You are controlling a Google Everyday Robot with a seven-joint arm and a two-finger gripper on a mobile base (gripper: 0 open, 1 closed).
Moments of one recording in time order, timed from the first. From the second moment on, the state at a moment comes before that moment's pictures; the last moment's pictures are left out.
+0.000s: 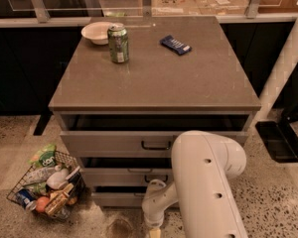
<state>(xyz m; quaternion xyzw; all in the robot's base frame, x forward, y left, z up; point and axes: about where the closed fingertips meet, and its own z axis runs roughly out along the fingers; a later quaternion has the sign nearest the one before) 0.452 -0.031 0.161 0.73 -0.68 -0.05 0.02</state>
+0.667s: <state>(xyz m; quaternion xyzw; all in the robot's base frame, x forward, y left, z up) 0.452 -0.031 0.161 0.73 -0.68 -0.05 0.02</state>
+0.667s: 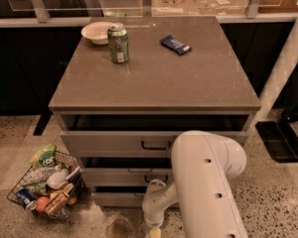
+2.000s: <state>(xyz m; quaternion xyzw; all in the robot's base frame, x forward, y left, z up) 0.452 -0.031 0.161 0.73 -0.68 -0.05 0.02</state>
